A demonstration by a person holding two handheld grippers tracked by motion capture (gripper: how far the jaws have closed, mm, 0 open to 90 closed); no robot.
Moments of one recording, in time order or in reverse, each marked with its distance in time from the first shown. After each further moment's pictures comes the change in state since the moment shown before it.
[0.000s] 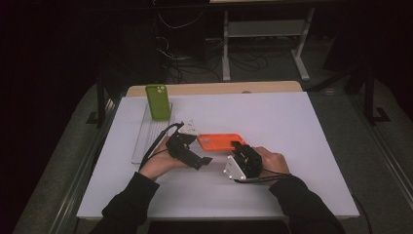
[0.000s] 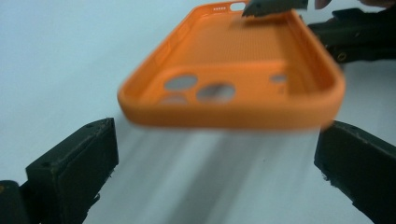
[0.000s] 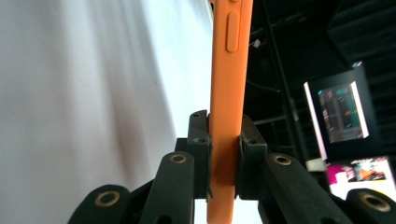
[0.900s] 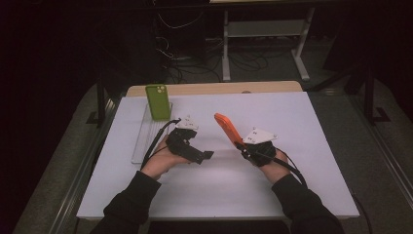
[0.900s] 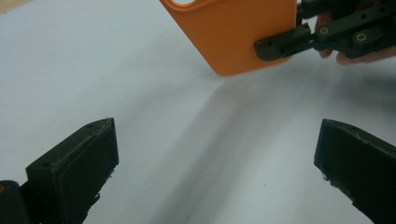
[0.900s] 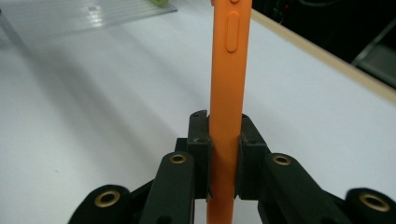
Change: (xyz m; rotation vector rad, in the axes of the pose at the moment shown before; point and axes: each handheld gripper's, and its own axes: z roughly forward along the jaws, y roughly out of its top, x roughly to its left) left arm 0.004 0.006 -0.001 -0.091 0.024 -0.118; right arm -0.042 -0.033 0.010 0.016 0.358 0.836
